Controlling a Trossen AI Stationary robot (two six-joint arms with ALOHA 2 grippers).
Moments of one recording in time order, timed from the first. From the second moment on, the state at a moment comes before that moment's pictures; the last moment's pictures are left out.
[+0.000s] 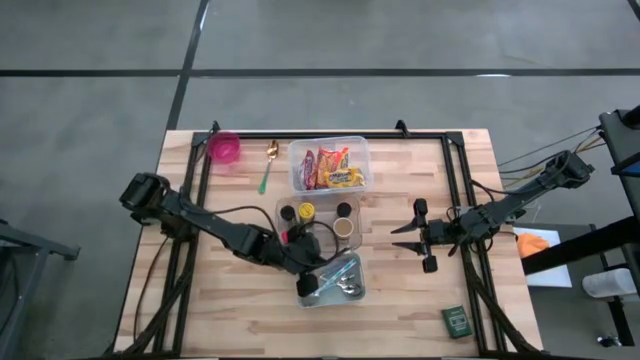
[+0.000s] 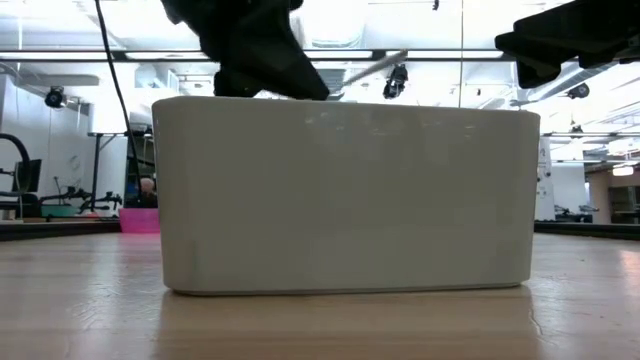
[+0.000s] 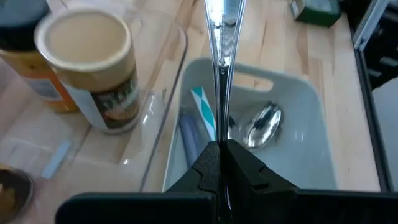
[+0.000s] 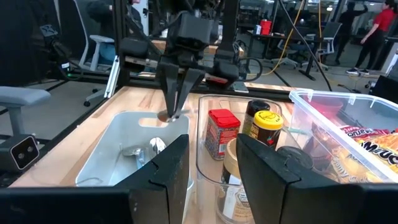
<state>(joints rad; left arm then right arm) -0.36 1.69 1.09 -0.16 -0.29 -0.56 0.49 0.71 0.20 0.42 0.42 0.00</state>
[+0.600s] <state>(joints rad) -0.35 1.83 1.09 -0.15 -0.23 -0.63 0.49 0.71 0.20 0.42 0.42 0.00</state>
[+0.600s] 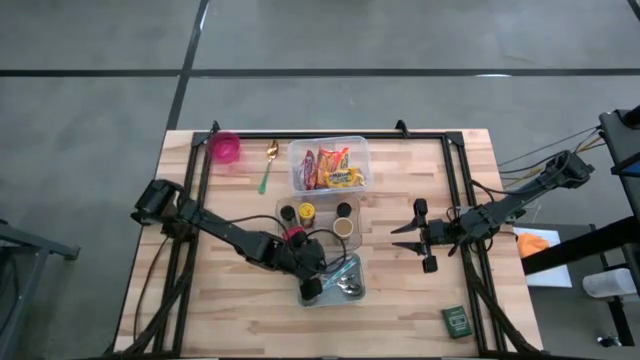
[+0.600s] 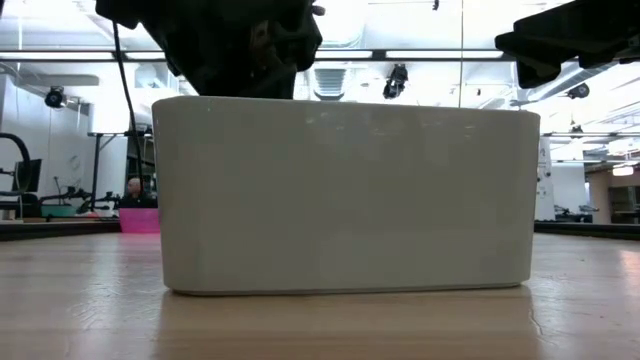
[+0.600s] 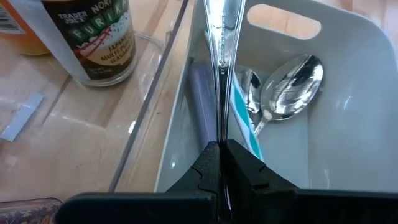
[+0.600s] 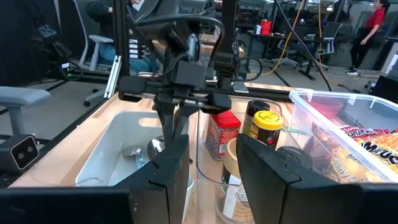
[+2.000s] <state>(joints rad) -0.37 1.57 1.24 -0.73 -0.62 -0.91 0.49 0.71 0.20 0.42 0.42 0.00</state>
